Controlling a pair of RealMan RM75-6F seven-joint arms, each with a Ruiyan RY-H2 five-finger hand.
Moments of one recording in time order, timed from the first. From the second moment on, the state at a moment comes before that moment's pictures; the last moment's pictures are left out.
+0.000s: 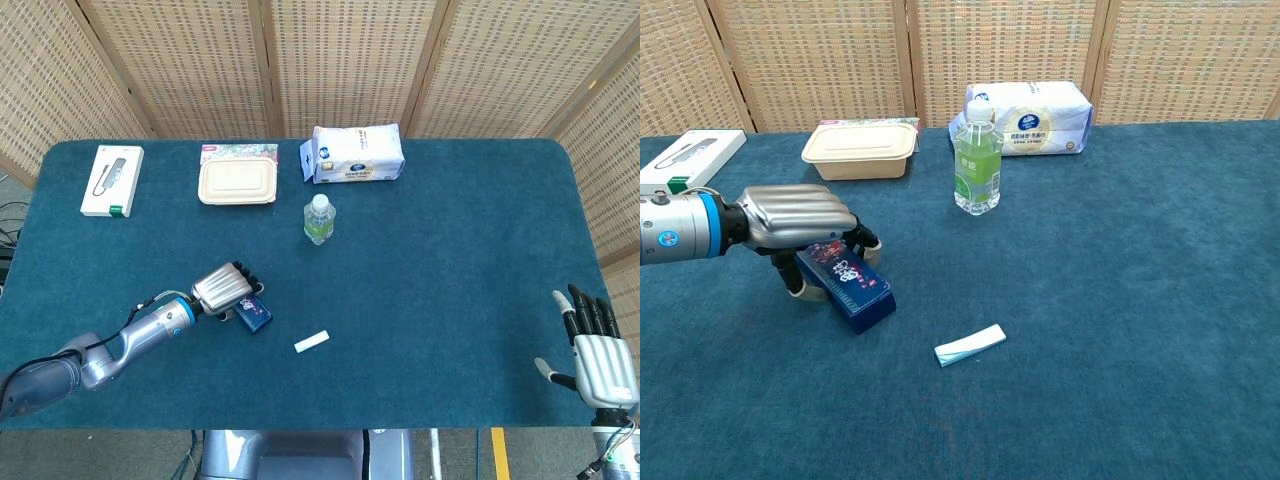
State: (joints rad) left arm -0.91 -1.57 0.11 -1.04 1.68 0.85 -0.07; right arm 0.05 -1.15 0.07 -1.63 -1.46 1.48 -0.09
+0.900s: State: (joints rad) left arm -0.56 -1.08 0.03 -1.61 1.33 1.21 0.19; right arm 0.05 -1.15 0.07 -1.63 -1.47 1.49 -0.10
